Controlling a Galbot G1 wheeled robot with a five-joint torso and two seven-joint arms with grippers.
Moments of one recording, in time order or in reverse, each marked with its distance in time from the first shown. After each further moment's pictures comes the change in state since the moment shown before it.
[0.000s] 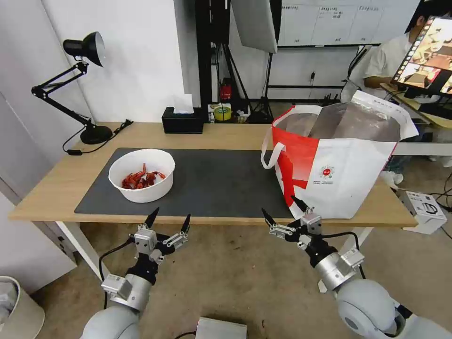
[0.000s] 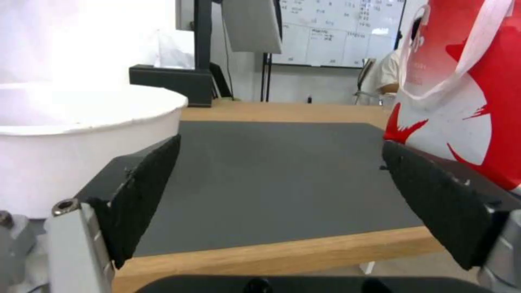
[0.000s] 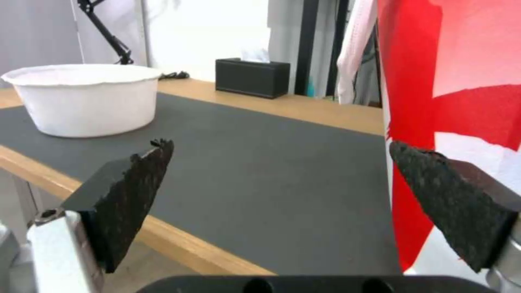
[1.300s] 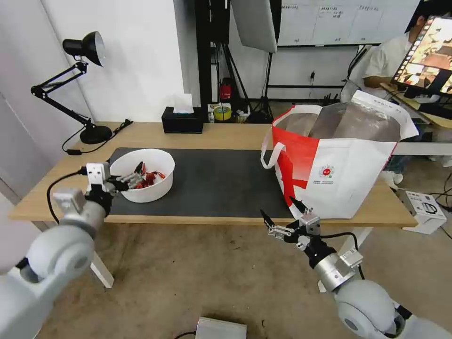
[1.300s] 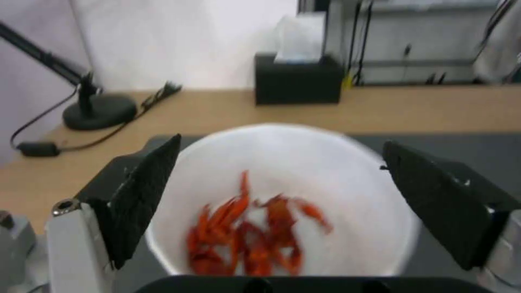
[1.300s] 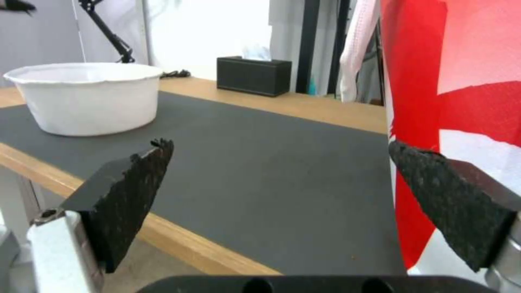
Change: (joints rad) left arm -0.465 0.403 -0.081 0.100 -0.546 0.472 -0.272; right arm 0.001 0.000 -0.002 0.001 0.003 -0.004 -0.001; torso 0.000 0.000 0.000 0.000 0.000
